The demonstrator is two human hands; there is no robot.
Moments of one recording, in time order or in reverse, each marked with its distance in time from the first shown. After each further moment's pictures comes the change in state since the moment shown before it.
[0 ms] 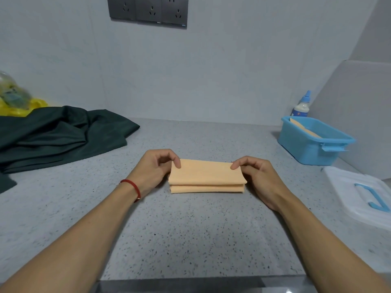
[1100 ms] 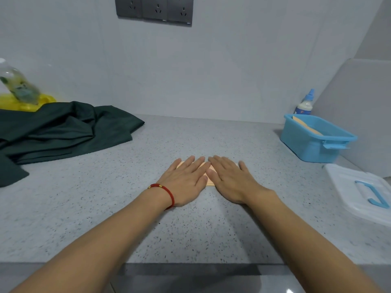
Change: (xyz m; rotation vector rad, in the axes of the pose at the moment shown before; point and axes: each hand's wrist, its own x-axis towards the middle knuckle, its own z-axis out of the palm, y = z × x) left_hand -0.014 0.000 0.057 1.091 -0.341 0.089; right_hand 0.005 0.000 0.056 -1.259 -0.290 -0.075
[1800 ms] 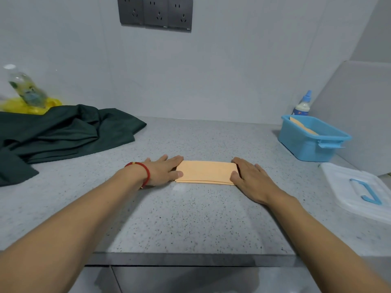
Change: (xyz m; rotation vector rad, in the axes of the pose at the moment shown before) left_hand -0.014 -0.050 -0.050 -0.164 -0.334 -0.172; right_hand -0.022 0.056 0.007 0.180 0.117 0.073
